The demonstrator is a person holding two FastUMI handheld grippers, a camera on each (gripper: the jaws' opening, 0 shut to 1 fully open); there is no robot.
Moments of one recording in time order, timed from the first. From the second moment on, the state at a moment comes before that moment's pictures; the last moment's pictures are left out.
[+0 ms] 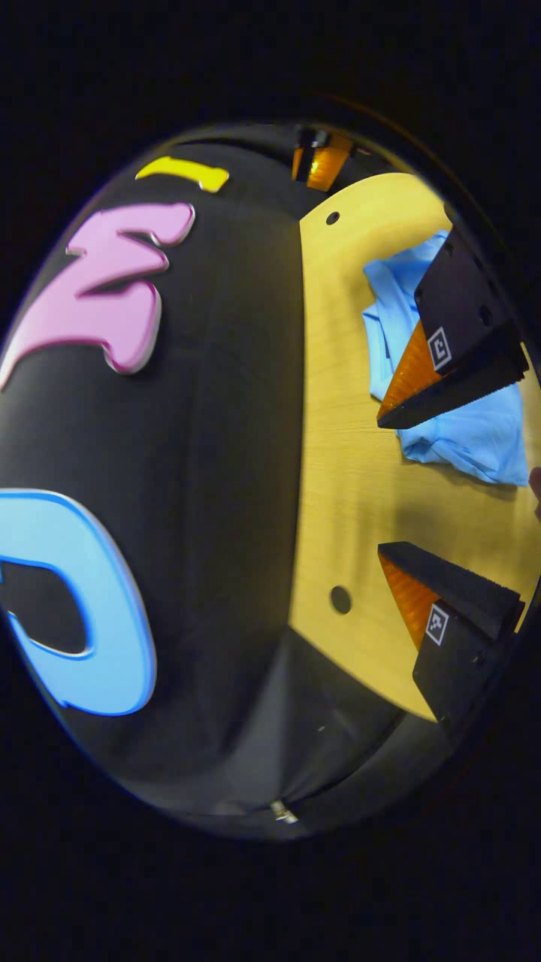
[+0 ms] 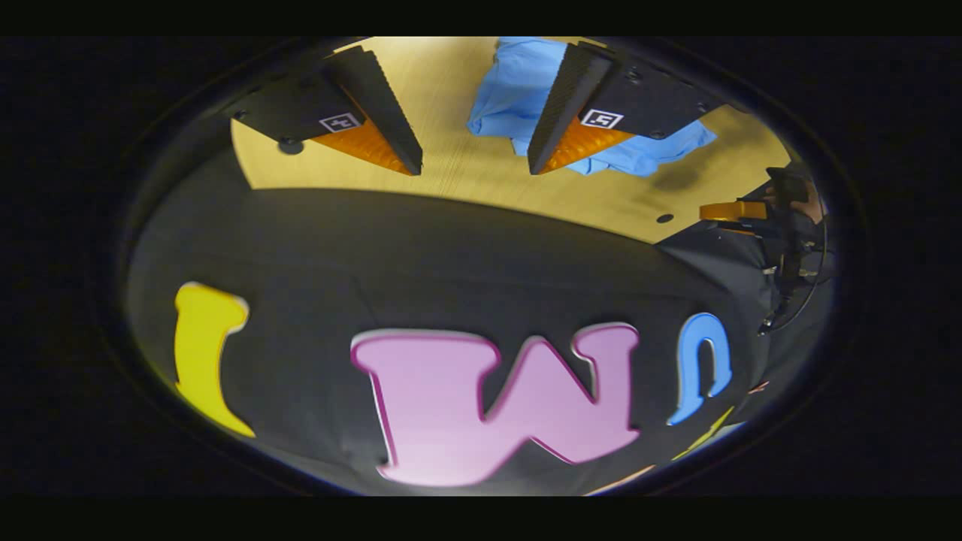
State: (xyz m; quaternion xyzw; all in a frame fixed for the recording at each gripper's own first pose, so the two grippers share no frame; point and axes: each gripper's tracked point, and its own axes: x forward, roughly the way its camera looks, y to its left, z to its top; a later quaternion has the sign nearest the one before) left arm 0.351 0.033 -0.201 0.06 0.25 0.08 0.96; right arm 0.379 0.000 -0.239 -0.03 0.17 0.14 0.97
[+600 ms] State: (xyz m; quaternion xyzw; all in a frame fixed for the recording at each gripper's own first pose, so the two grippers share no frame) left arm 0.038 -0.035 -0.036 0.05 0.08 0.04 0.99; right arm 0.091 0.063 -0.023 -0.01 0.01 0.10 1.00
